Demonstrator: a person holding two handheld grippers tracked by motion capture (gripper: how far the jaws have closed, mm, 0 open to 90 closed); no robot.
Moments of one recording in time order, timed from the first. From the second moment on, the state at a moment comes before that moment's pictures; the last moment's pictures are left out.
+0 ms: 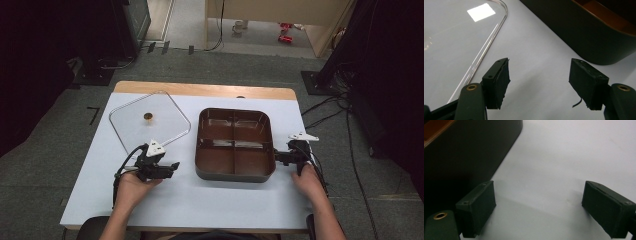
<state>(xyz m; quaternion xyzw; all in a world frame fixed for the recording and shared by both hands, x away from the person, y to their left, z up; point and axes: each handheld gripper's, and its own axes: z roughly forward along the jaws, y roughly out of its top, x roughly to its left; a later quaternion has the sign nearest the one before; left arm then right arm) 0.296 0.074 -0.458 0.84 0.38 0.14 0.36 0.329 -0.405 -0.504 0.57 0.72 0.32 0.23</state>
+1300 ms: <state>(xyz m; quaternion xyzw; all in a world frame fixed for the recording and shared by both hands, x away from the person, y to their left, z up) 0.357 0.091 -0.447 0.83 0.41 0.11 0.36 0.329 -0.405 -0.504 0.57 0.72 0.32 0.23</state>
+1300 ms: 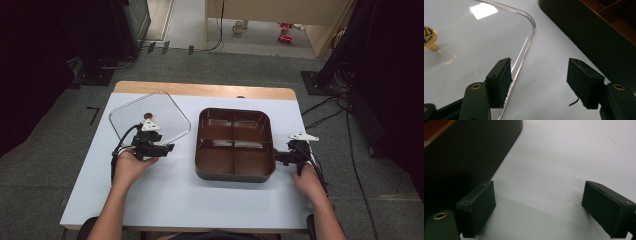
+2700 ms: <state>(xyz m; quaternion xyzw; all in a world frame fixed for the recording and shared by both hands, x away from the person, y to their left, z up) 0.441 0.128 -0.426 0.80 0.45 0.16 0.37 0.329 -0.405 -0.505 0.57 0.72 0.32 0.23</state>
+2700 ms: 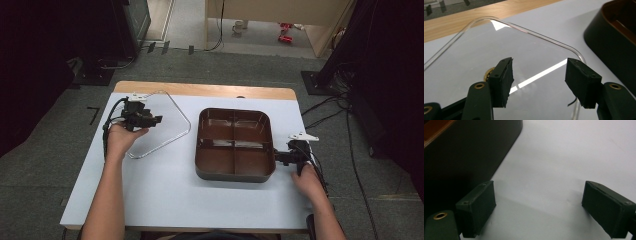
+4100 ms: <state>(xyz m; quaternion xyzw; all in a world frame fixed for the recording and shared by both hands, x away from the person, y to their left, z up) 0.464 0.139 -0.476 0.77 0.52 0.19 0.33 0.328 -0.405 -0.505 0.57 0.72 0.32 0.23</state>
